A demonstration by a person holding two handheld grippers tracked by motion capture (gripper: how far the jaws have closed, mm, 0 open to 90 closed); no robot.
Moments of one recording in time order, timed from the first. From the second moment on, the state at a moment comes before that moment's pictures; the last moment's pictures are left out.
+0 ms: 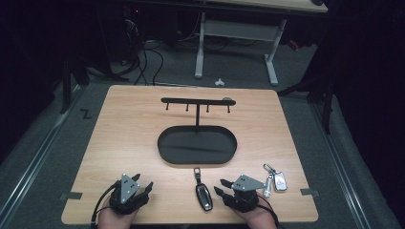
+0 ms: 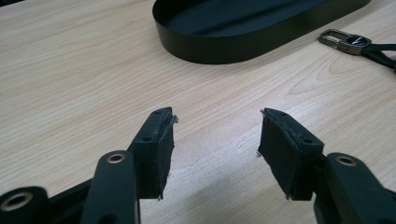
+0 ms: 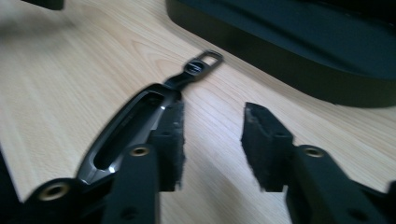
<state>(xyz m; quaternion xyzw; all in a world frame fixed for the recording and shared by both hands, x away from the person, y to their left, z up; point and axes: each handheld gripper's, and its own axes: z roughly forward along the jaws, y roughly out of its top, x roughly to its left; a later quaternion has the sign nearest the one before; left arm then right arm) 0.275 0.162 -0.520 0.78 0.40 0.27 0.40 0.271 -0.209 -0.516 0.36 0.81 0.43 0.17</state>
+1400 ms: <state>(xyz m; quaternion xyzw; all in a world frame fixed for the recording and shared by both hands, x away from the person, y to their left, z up) 0.271 0.160 -0.523 0.79 0.38 0.27 0.39 0.279 -0.204 -0.523 0.33 0.85 0.39 0.14</state>
